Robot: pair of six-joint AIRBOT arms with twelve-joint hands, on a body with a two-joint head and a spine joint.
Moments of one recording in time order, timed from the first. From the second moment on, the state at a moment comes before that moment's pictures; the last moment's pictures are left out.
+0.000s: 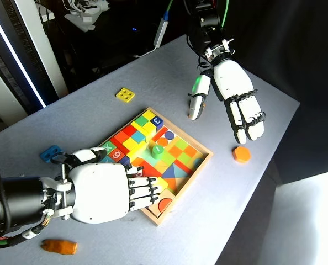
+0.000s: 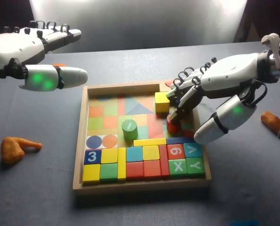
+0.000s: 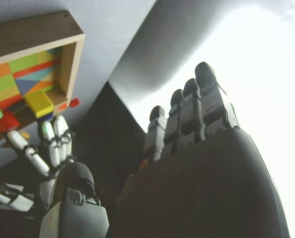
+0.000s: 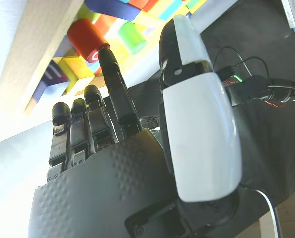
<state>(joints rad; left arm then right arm) 0.71 -1.02 1.38 -0.09 -0.47 0.79 -0.31 -1.28 1.55 -1.72 0.54 0.77</state>
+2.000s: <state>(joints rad) 0.73 -1.01 1.38 -0.12 -0.47 0.79 -0.32 -1.17 1.48 -1.77 0.56 0.84</state>
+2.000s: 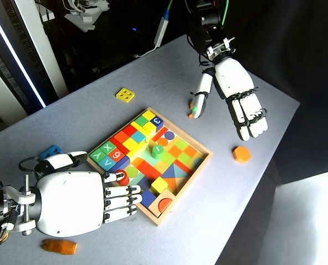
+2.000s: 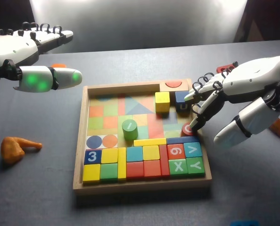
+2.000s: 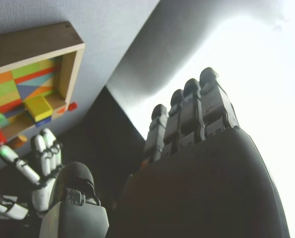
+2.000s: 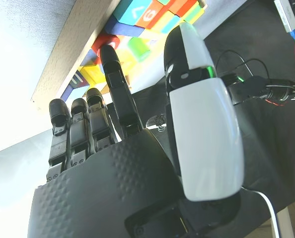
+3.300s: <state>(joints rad) 0.74 -1.01 1.38 -0.12 -0.48 0.79 -0.32 -1.16 1.47 -1.78 0.56 0.86</state>
